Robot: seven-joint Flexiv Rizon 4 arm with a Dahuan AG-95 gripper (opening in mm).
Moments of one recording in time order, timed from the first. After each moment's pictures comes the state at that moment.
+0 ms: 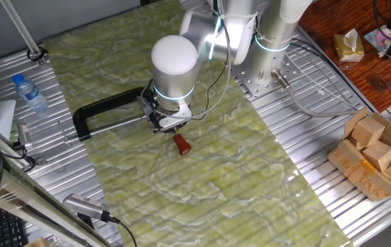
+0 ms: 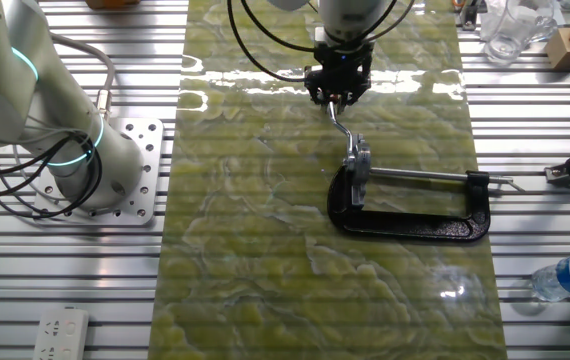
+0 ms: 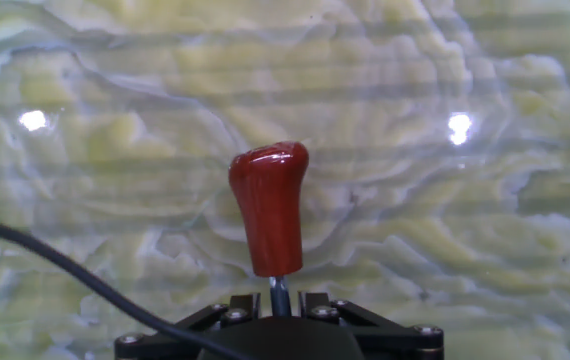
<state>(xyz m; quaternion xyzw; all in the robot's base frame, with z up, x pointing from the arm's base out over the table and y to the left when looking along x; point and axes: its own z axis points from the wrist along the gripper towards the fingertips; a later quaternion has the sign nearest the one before) 0.449 0.110 0.048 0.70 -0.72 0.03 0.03</state>
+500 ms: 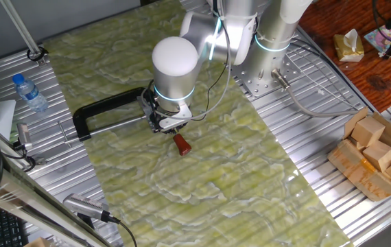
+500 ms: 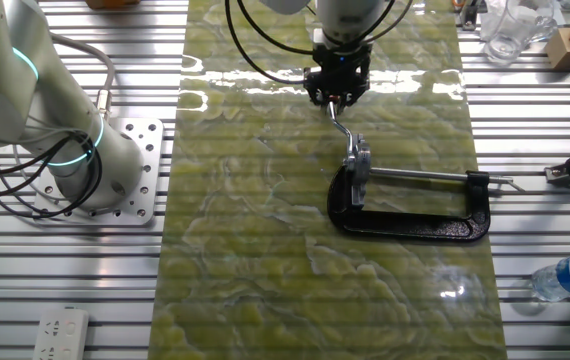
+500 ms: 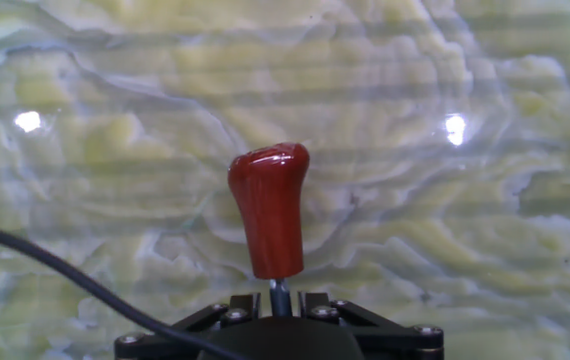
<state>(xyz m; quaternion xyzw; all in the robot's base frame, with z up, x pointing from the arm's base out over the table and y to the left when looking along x) 0.450 0.112 0.043 0.69 -0.72 0.03 0.03</state>
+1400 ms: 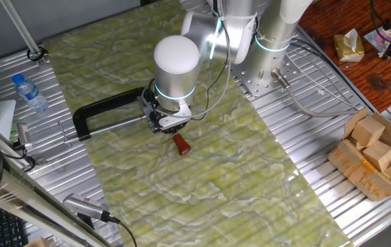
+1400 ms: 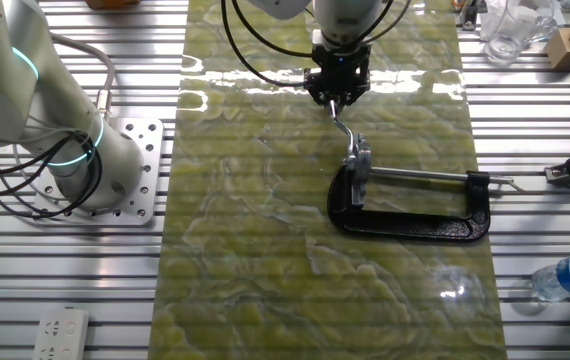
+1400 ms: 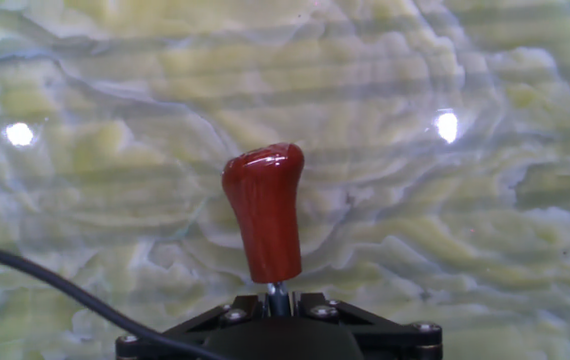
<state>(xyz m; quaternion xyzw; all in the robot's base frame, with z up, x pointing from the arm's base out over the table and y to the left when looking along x) 0.451 0.110 0.048 0.69 -0.72 0.04 0.02</state>
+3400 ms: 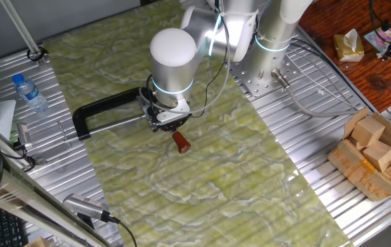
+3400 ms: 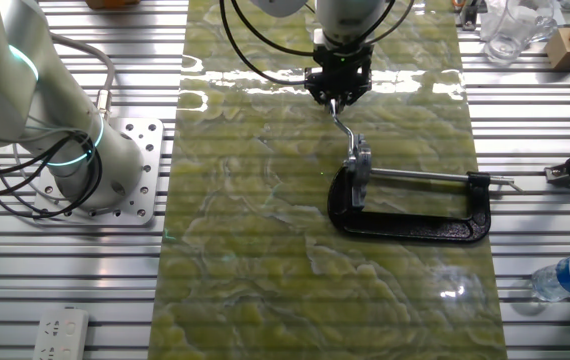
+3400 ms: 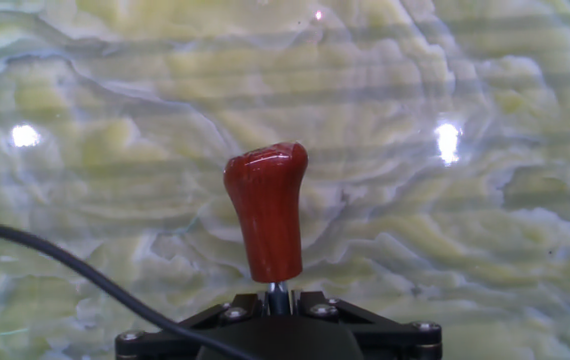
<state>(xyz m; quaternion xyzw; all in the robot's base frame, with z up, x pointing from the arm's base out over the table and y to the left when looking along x) 0.453 0.108 0.054 0.69 -0.73 0.03 0.01</state>
